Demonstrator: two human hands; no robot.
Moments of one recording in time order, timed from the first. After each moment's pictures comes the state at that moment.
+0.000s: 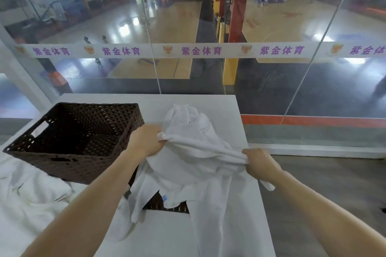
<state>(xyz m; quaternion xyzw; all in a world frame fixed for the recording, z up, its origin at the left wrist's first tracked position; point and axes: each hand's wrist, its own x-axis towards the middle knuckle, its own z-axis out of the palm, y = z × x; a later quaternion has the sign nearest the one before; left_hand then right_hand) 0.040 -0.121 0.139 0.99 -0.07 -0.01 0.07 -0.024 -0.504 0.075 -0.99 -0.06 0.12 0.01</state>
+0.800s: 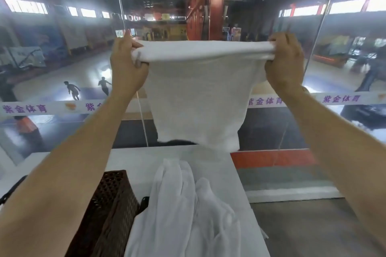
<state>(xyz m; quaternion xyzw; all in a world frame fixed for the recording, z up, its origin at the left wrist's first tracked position) 0.282 -0.125 0.427 0.78 -0.19 0.49 0.35 0.186 -0.527 0.438 -0.82 0.03 -0.56 0.12</state>
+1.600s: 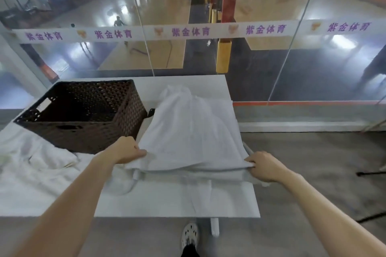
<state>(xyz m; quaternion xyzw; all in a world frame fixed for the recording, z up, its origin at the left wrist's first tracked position) -0.080 -0.052 0.081 0.97 -0.02 -0.21 0.11 -0.202 -0.519 0.084 -0.98 -0.06 0.19 0.08</state>
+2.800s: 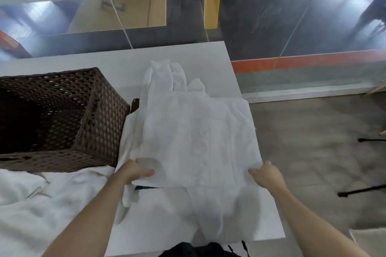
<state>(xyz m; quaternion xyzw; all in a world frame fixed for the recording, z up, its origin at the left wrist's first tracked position) 0.035 -0.051 -0.131 0.87 0.19 -0.39 0.22 -0.103 -0.529 -0.140 -0.85 0.39 0.25 0.24</state>
